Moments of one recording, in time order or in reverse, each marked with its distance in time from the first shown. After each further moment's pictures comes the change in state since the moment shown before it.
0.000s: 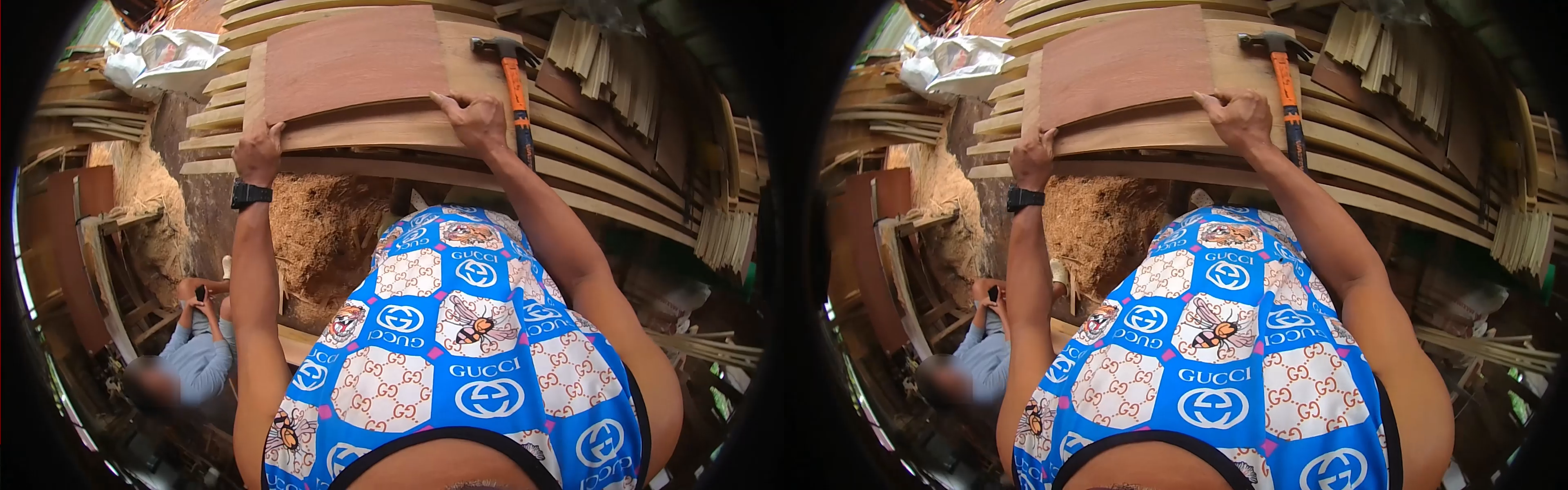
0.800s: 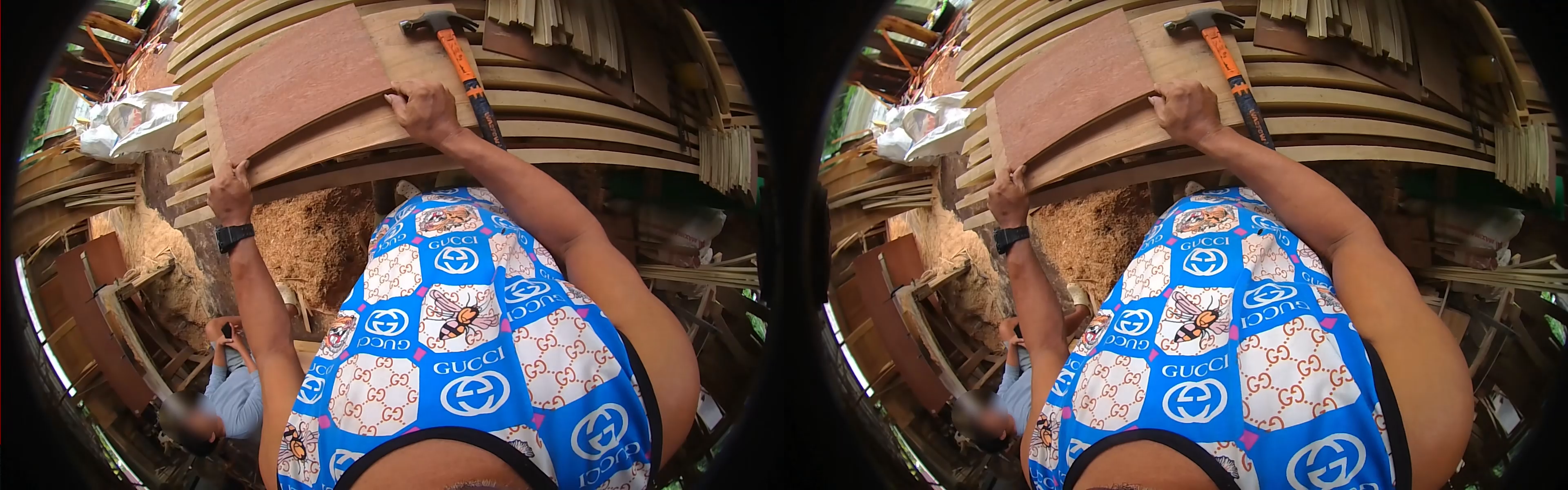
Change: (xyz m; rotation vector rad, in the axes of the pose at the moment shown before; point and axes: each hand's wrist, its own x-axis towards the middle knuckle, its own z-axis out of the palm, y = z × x) left_hand 0.003 -0.009 -0.006 0.112 -0.070 0.045; right_hand -0.008 0.016 0.016 -0.084 0.121 -0.223
